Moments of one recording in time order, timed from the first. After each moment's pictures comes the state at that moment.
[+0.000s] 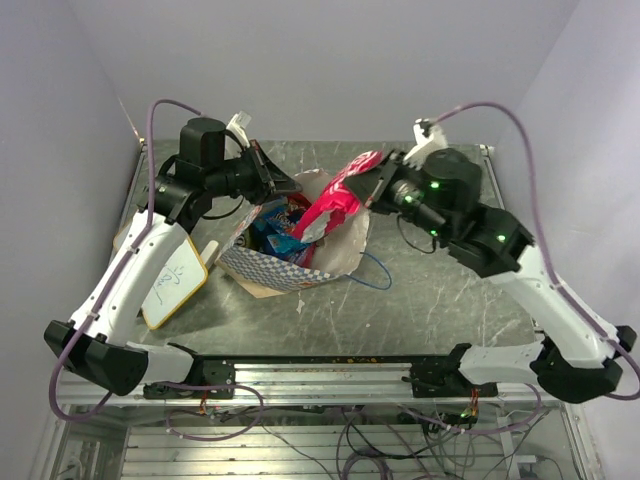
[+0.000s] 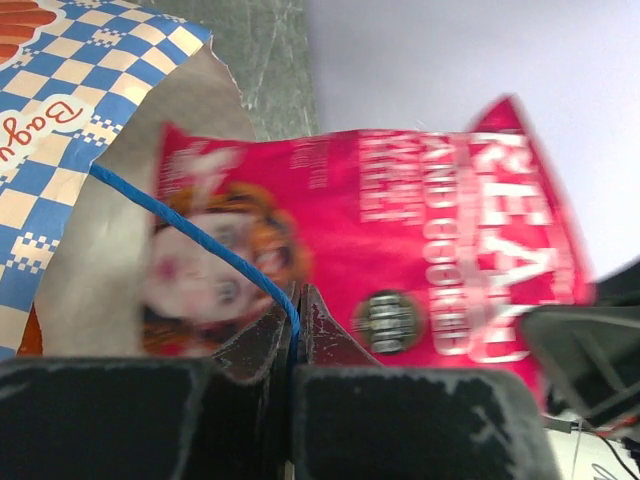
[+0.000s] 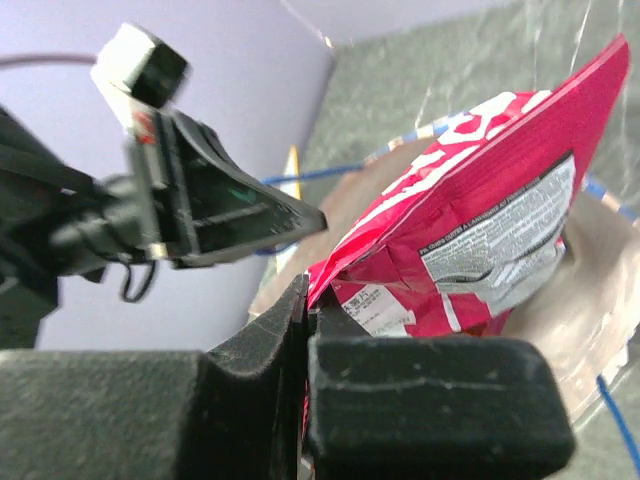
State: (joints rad) left arm -0.42 1.31 1.51 -0.62 0.51 -0.94; right arm 0.87 1.23 1.58 -0.60 0.23 0.81
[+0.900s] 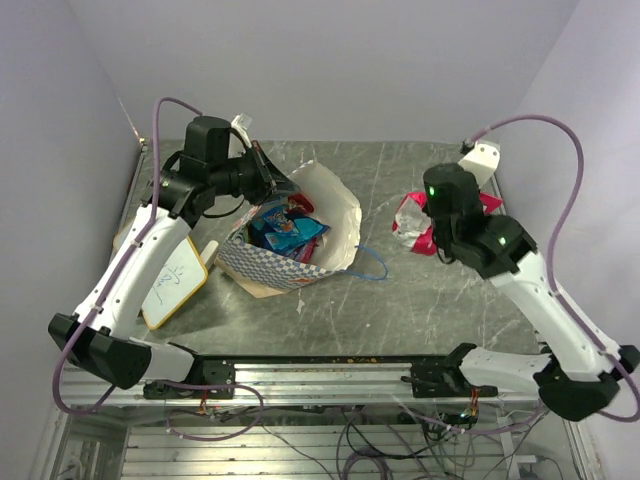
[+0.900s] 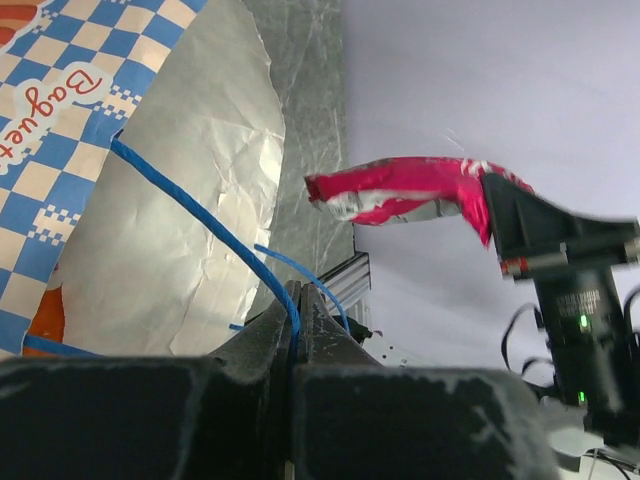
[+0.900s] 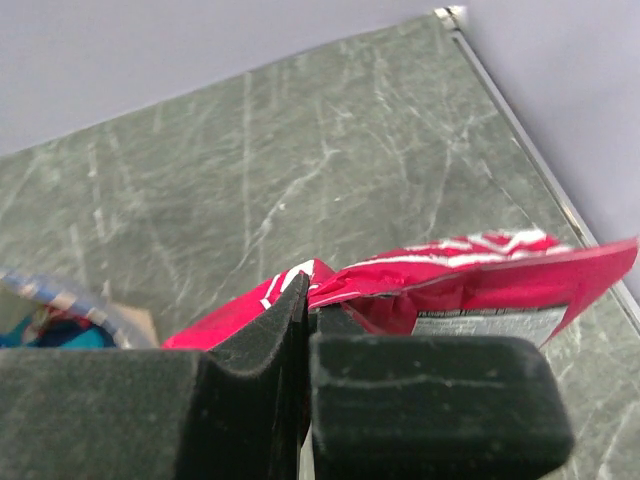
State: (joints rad) left arm -0.43 1.34 1.54 -0.69 0.46 -0.91; right arm 0.76 1.11 1.44 -0.84 0.96 0.54
